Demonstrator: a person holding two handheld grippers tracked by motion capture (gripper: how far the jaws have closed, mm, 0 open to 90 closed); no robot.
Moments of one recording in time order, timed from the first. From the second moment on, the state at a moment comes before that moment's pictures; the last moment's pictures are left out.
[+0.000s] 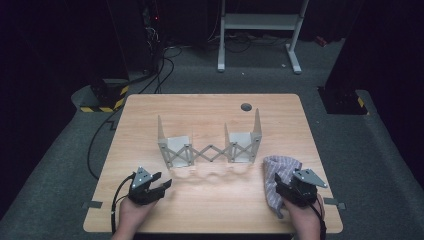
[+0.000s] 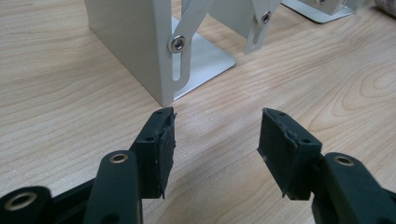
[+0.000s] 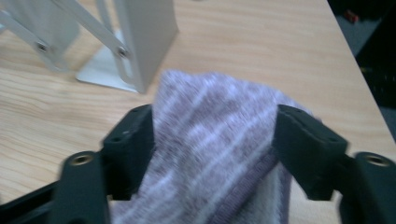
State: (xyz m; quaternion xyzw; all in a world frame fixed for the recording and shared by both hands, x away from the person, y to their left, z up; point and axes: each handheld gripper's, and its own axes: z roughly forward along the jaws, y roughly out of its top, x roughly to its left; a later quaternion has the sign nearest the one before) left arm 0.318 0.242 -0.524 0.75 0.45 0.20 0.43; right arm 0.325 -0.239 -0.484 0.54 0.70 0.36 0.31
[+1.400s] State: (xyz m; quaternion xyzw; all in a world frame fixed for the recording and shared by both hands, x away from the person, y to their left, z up) left arm 0.317 0.239 -0.528 0.76 0.45 0.19 0.44; right arm 0.317 -0.206 -0.476 0.46 0.74 0.42 0.23
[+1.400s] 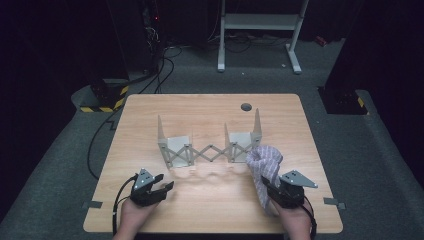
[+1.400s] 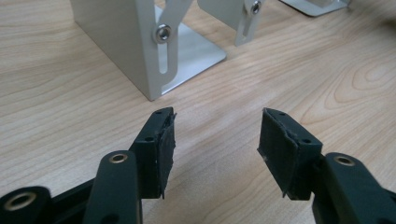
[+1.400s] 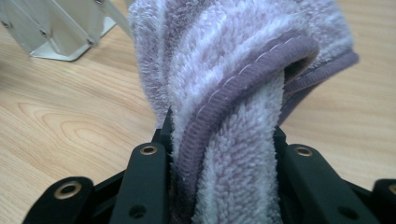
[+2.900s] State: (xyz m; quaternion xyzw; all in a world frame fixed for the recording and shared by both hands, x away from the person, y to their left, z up) left arm 0.294 0.260 -0.529 0.74 0.47 0.20 0.44; right arm 0.341 -0.175 -0.421 0.39 0.69 0.52 0.33
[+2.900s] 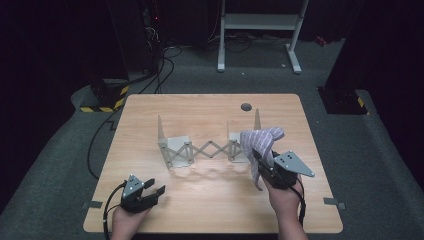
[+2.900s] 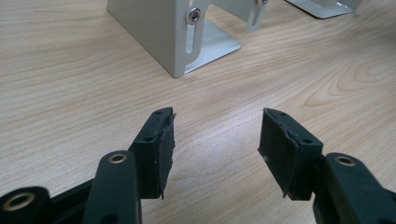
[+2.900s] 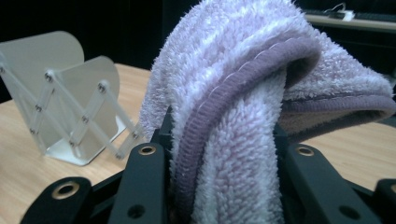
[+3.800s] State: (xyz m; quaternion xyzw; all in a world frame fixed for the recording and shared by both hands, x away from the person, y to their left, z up) left arm 0.296 0.256 -0.526 0.75 0.45 0.21 0.44; right arm 0.358 -0.176 -0.484 0.46 0.73 0.43 0.25
